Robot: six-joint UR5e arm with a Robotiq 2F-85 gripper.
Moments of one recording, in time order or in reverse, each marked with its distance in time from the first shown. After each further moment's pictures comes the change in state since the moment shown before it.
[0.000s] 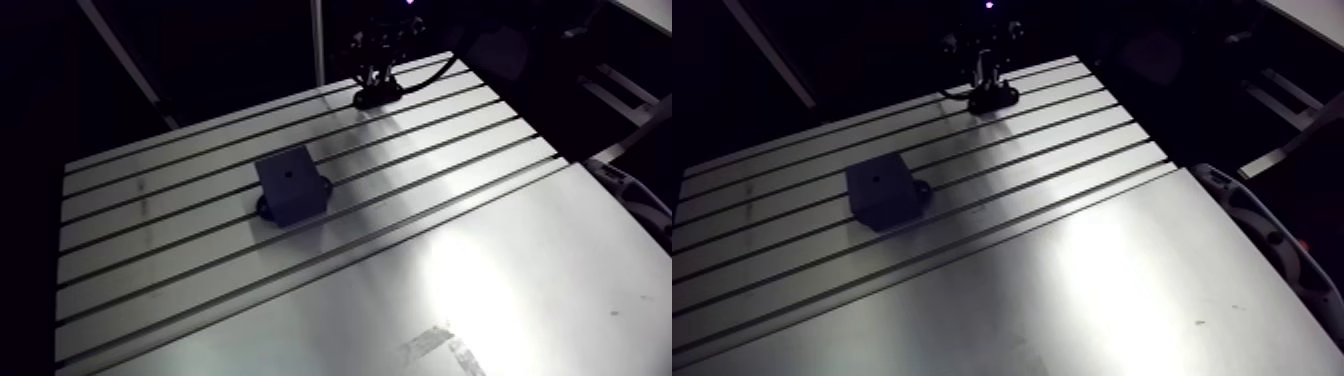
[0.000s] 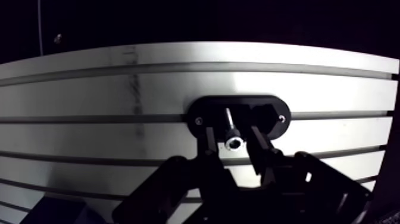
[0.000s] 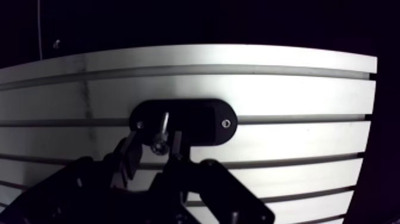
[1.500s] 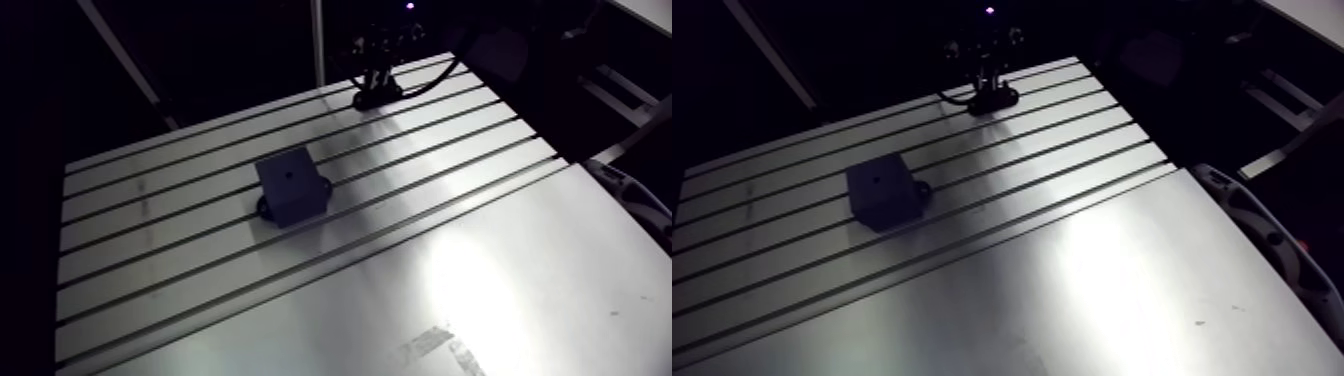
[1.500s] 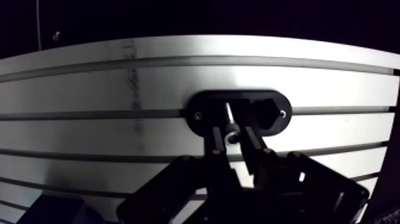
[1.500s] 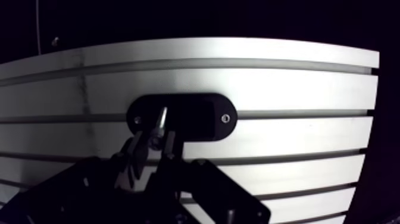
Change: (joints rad) arm 0.000 -0.003 0.011 0.000 -0.008 0.002
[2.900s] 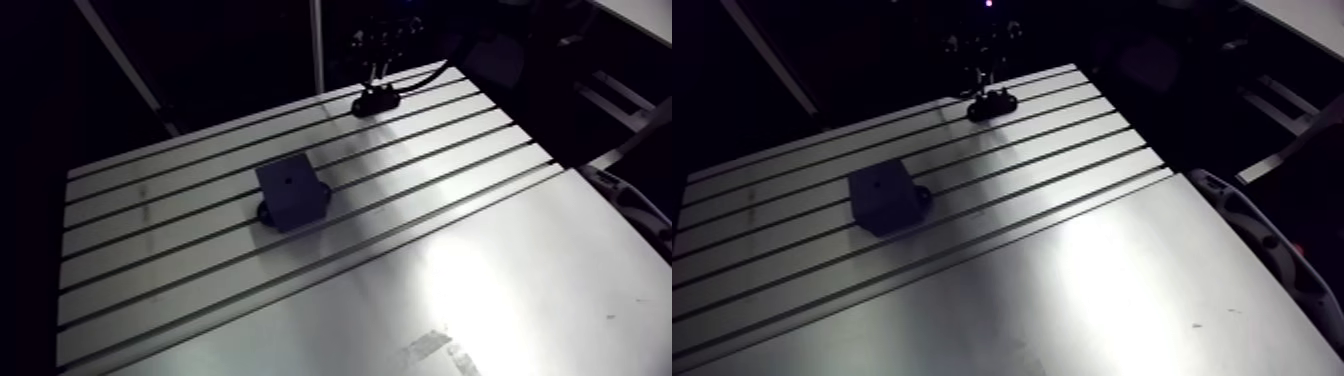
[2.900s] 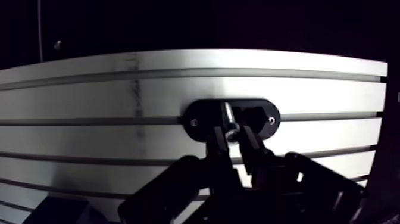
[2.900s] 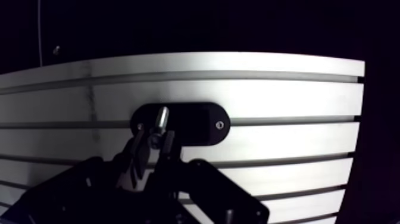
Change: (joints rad) arm -0.002 -0.021 -0.015 -0.007 0.013 -0.002
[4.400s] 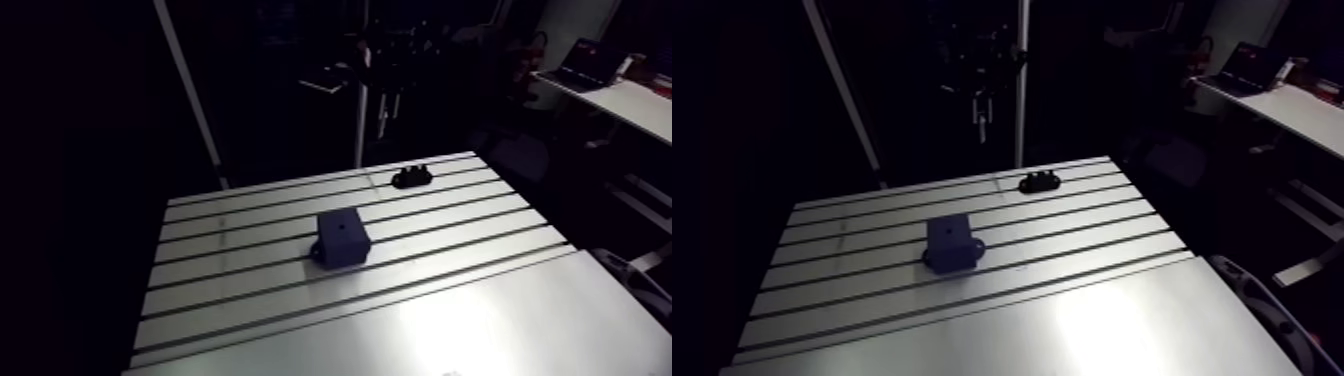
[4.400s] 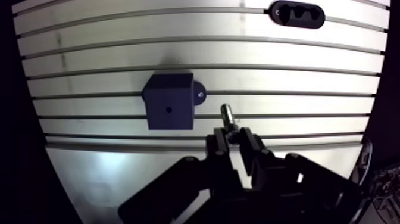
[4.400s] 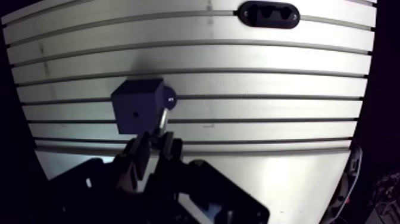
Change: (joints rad) arm 0.163 -0.274 -0.140 0.659 -0.032 0.167
